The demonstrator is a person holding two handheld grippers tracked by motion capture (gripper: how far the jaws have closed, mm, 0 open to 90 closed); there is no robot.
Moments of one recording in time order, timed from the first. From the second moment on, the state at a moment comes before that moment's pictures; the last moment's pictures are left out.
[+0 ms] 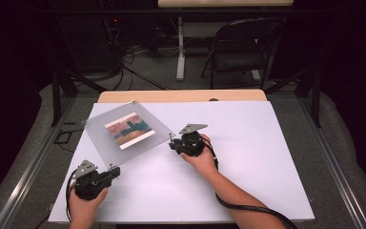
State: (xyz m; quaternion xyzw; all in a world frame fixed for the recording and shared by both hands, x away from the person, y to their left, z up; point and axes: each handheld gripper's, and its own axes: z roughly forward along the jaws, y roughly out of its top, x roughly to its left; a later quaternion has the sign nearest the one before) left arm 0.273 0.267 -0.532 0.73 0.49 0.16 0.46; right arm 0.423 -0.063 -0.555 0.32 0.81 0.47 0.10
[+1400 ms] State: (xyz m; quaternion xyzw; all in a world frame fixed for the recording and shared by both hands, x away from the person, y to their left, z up) left arm 0.291 0.223 -0.515 0.76 0.43 0.19 0.44; right arm 0.371 -0.132 -0.533 0.34 0.80 0.49 0.08
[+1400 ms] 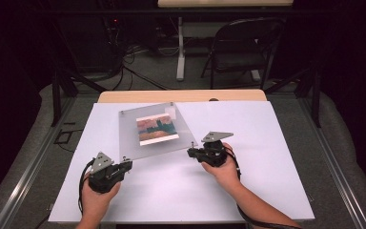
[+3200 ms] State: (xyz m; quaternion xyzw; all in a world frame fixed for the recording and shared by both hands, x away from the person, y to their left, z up) left arm 0.346 0.168 -0.537 0.77 0.42 0.12 0.47; right arm 0.349 -0.196 -0.540 0.41 0.77 0.48 0.13
